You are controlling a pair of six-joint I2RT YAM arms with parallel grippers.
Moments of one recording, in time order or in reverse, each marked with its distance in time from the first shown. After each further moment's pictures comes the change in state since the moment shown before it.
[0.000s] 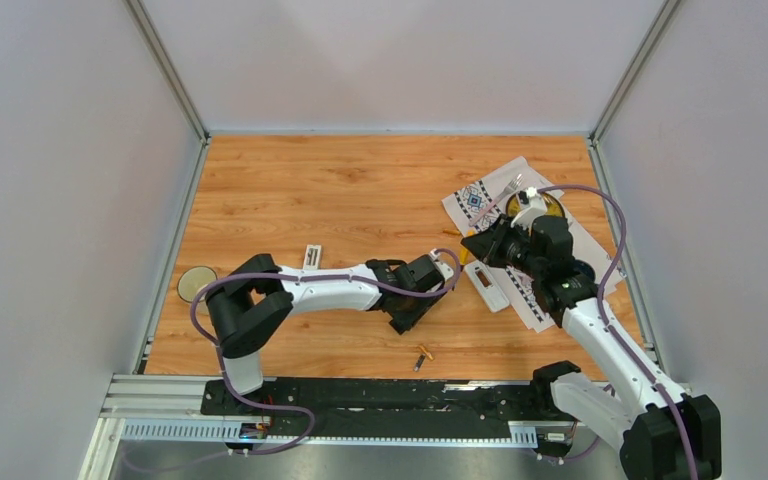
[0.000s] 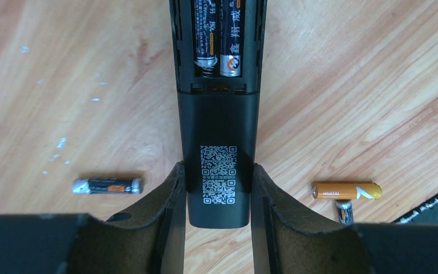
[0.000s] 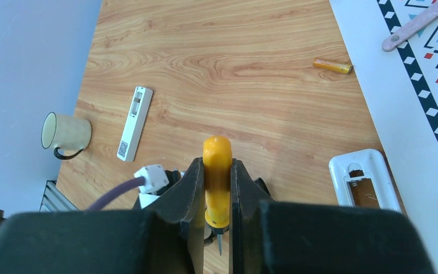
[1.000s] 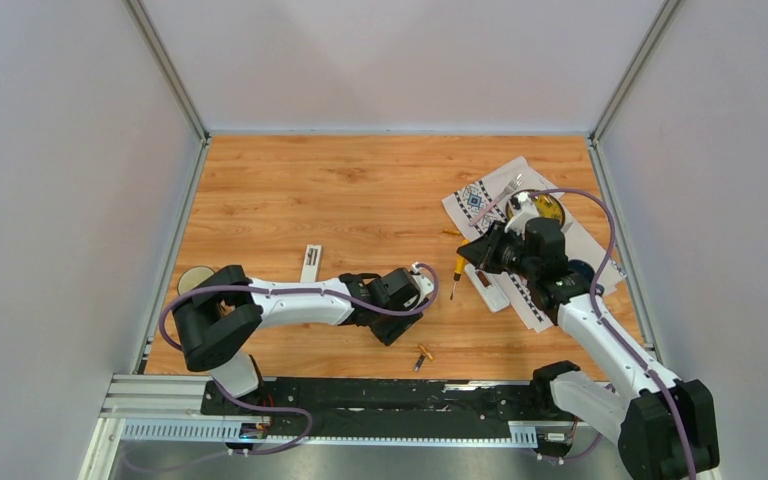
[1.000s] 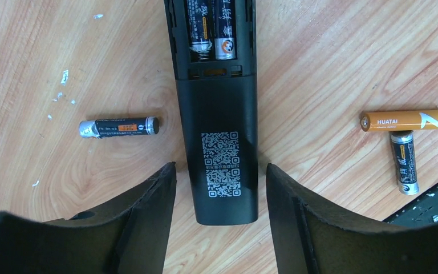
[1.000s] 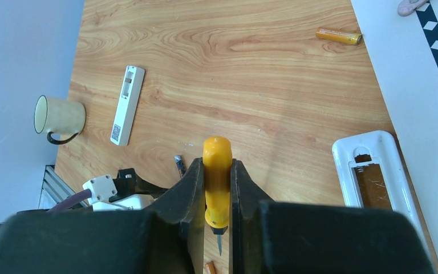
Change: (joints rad) left arm -0.014 -0.154 -0.237 0.083 -0.014 0.091; right arm -0.002 0.050 -0.031 0.006 -0.041 0.001
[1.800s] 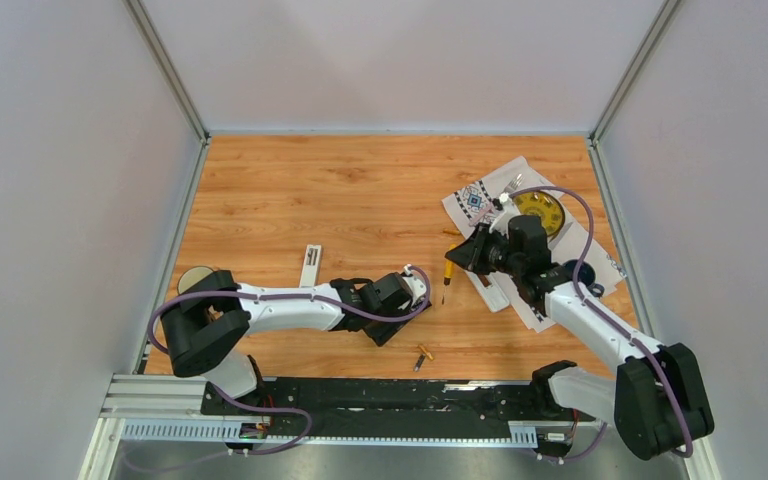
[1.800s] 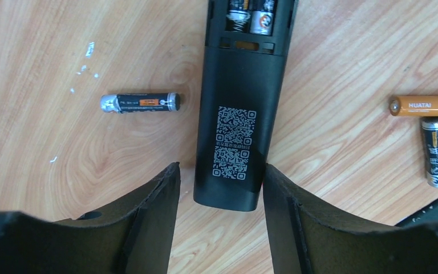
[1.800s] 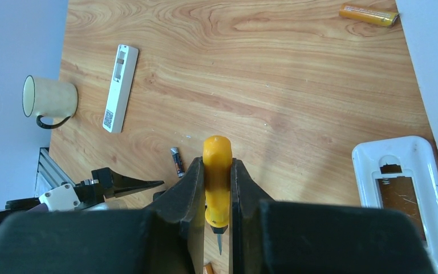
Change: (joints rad) left arm 0.000 -0.063 -0.071 0.025 -0.058 -0.004; right arm 0.053 0.139 0.001 0.076 -0.015 0.000
